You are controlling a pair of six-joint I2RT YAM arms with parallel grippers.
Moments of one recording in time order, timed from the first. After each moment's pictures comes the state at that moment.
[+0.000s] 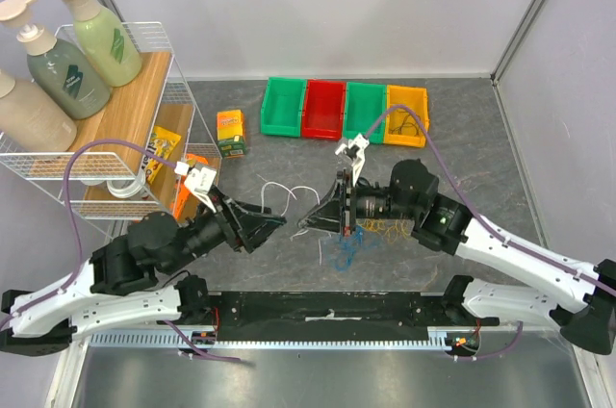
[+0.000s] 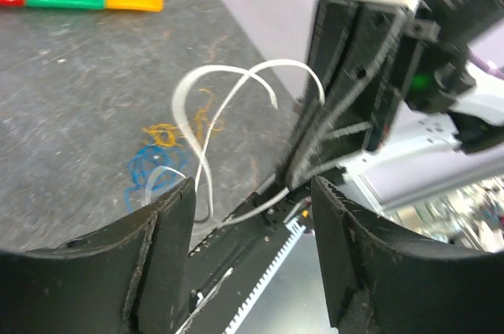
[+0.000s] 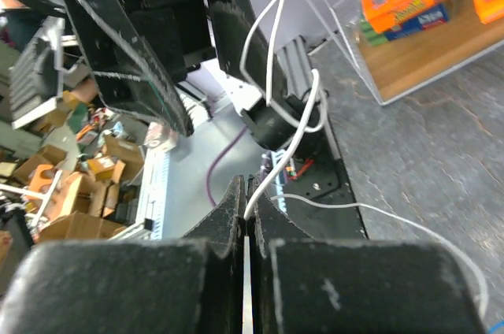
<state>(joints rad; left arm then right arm) -1.25 0.51 0.87 -0.47 -0.37 -0.71 0.98 1.01 0.85 0.11 -0.49 0.66</state>
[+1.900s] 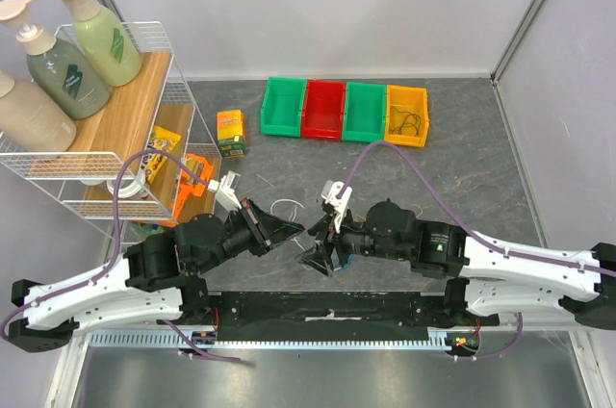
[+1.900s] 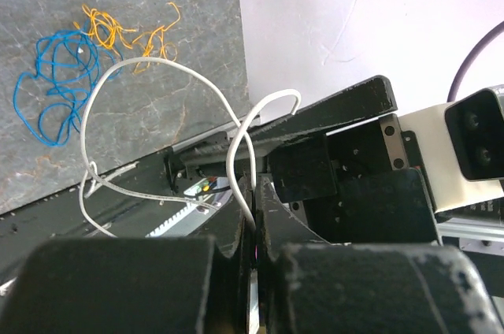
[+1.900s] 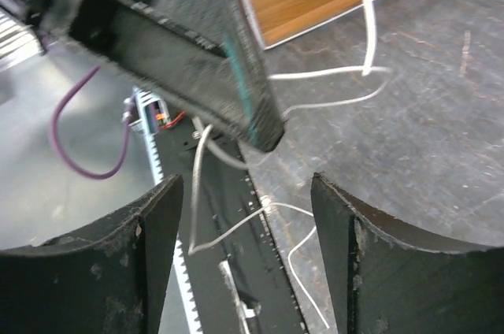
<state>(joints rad) -1.25 0.59 0.75 -0.42 -0.32 -1.32 1.28 0.99 0.86 -0.15 -0.04 0.28</state>
